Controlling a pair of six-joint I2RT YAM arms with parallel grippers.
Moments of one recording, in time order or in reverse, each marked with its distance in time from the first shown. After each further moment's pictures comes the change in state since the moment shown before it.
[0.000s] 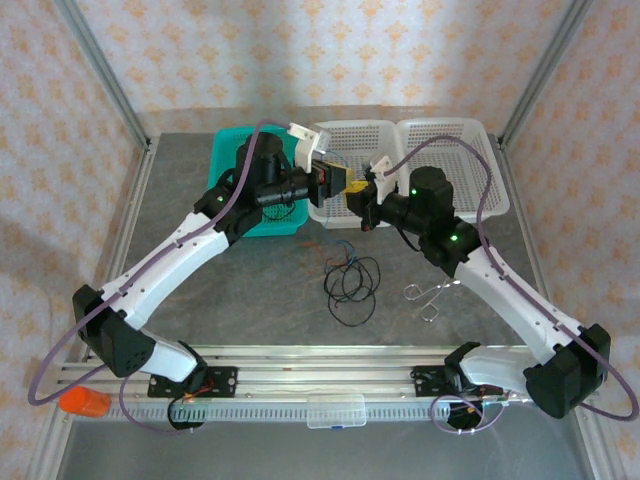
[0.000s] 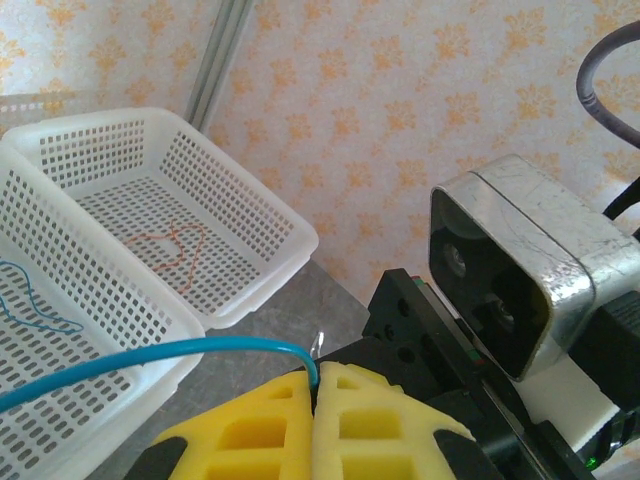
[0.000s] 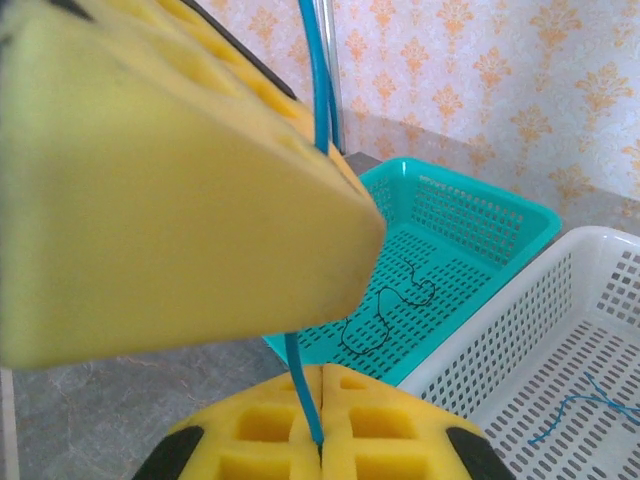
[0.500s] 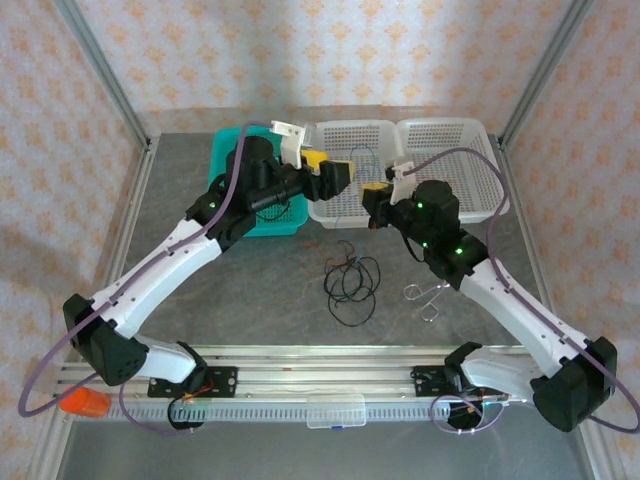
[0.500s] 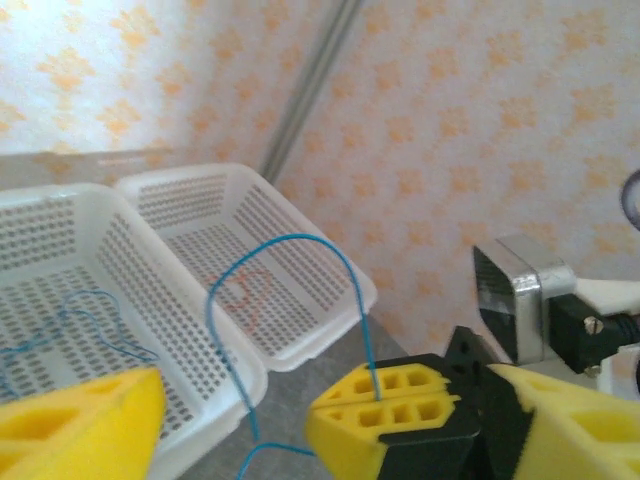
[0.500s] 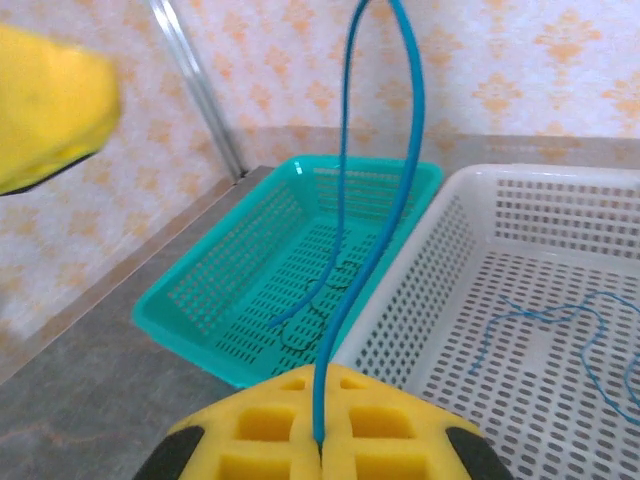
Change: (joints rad) left arm 0.000 -0.061 -0.044 0.042 -0.217 -0.026; right arm -0.003 -0.082 -0.107 0.036 0.278 0.230
